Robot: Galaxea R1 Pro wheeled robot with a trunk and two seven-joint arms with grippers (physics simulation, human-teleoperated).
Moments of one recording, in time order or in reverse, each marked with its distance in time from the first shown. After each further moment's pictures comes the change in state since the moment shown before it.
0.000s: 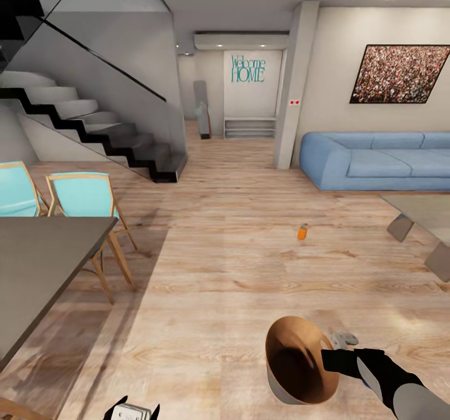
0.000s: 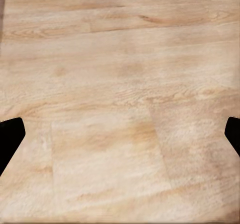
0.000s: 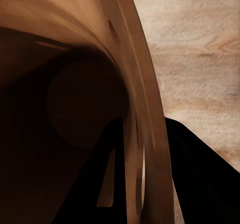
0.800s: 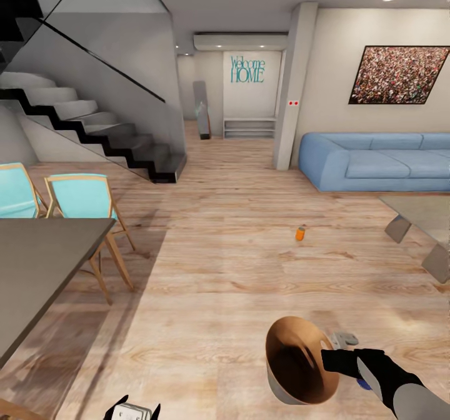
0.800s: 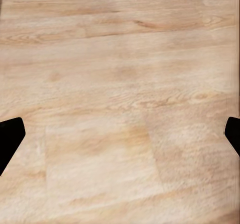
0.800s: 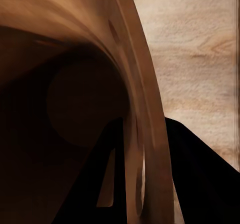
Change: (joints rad) left arm 0.006 0.001 -0.006 -0.014 0.004 -0.003 -0.001; right arm 0.000 0.000 -0.001 0.000 0.001 0.000 0.000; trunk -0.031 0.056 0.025
